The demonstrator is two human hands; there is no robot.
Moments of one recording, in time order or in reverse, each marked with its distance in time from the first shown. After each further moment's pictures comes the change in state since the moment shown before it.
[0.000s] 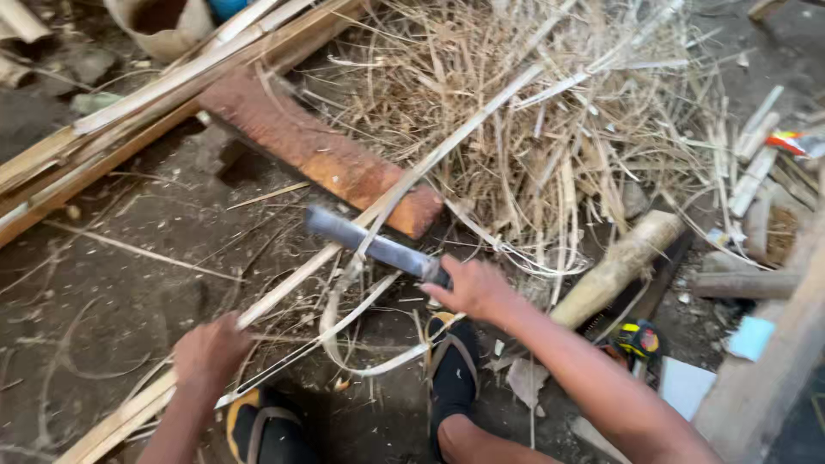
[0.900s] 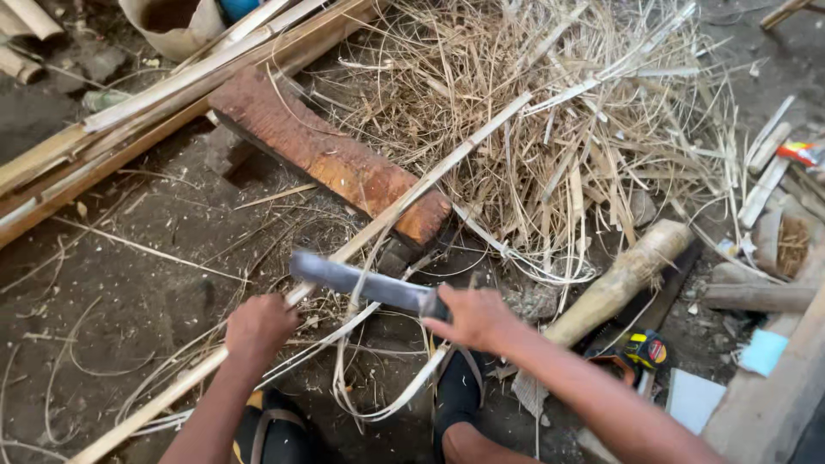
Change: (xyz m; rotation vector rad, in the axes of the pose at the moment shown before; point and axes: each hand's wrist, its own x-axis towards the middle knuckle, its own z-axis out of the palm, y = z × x) left_hand 0.013 0.057 -0.018 -0.145 -0.014 0.070; right_hand -0.022 -0.026 -0.015 0.157 0.109 -0.037
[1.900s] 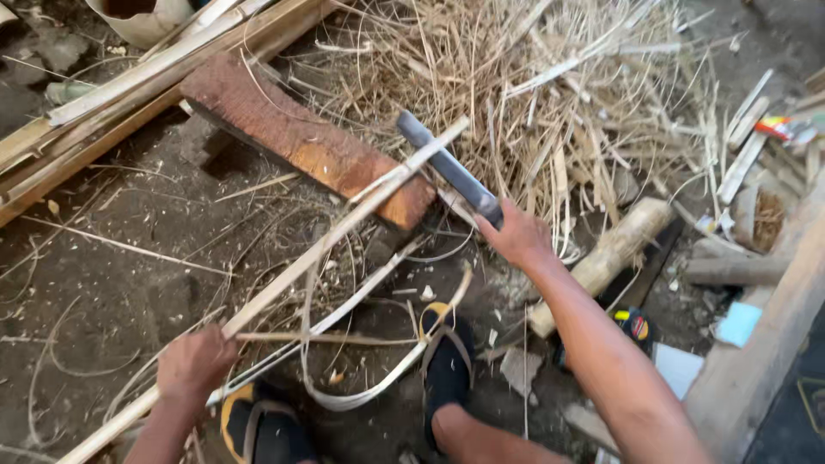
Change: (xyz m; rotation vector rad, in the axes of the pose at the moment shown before) left_hand -0.028 -0.070 0.011 0.183 0.032 -0.046; right_hand 0.020 0.038 -0.039 0.018 0.134 0.334
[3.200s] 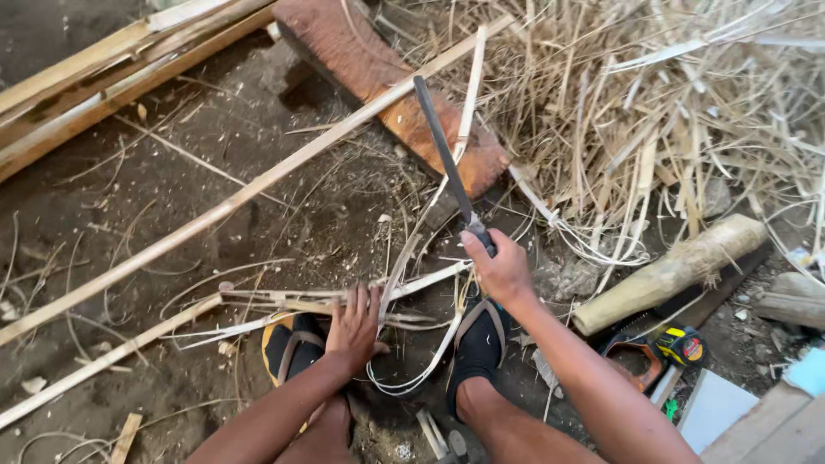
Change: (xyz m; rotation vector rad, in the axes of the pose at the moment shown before) left_hand -0.088 0.133 0.083 0.146 -0.083 0.471; right_hand -0.054 -0.061 0.066 0.637 0.001 -0.078
